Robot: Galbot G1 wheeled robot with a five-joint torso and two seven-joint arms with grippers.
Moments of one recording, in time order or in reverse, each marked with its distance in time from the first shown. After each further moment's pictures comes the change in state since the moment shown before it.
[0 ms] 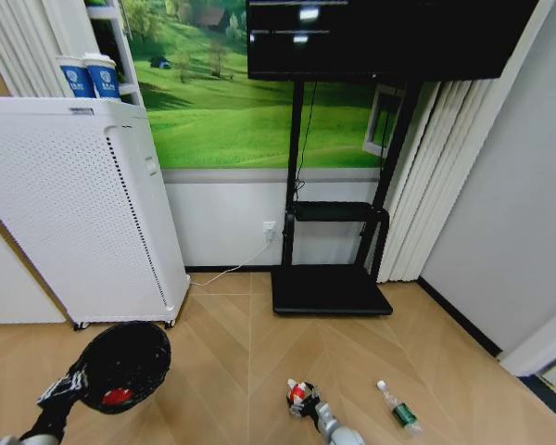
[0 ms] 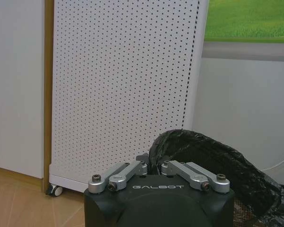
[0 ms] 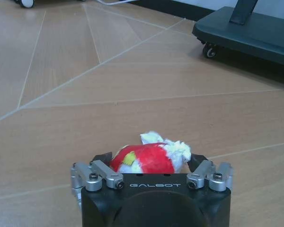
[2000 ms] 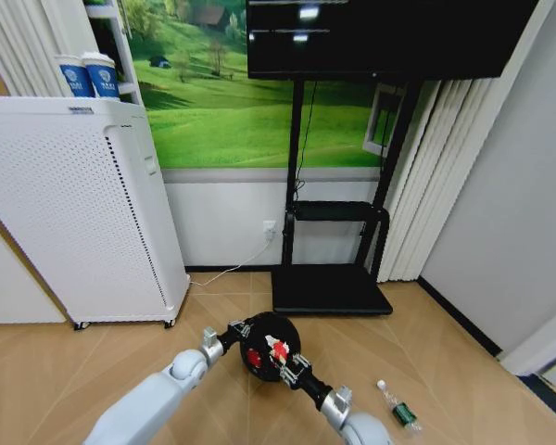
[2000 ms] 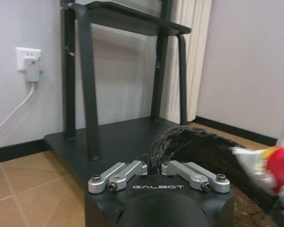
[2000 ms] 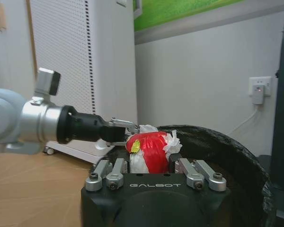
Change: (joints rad) left arm -1.052 0.261 1.399 0.571 -0.074 -0.052 0.154; right arm -0.244 -0.135 0.032 0.722 0.350 0.062 -0.219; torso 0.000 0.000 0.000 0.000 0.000
